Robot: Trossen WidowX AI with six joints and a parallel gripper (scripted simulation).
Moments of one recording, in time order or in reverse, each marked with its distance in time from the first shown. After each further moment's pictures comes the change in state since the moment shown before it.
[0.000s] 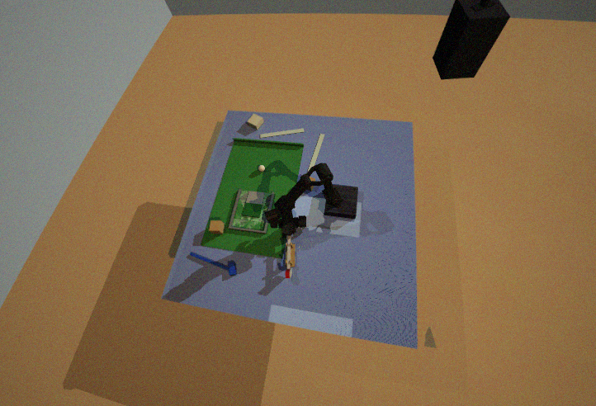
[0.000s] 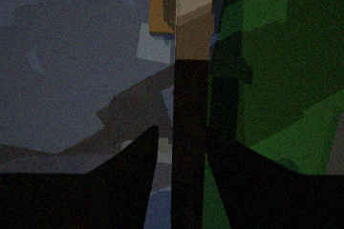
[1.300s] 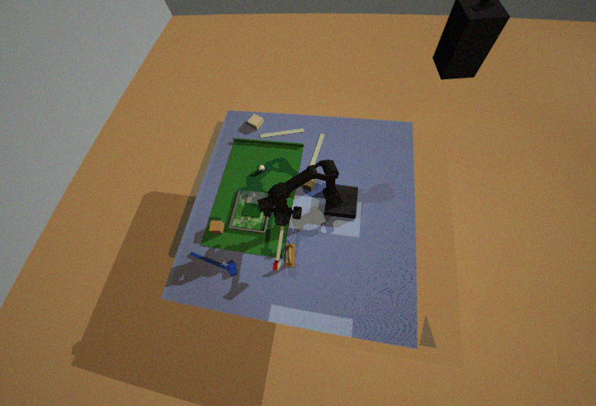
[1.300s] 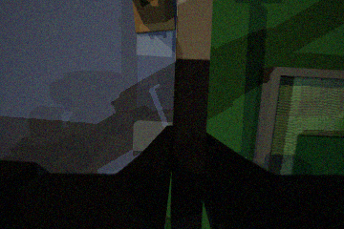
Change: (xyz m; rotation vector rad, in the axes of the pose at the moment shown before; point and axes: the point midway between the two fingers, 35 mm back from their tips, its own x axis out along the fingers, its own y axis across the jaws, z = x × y) arm -0.094 -0.018 -0.002 0.120 0.035 -0.011
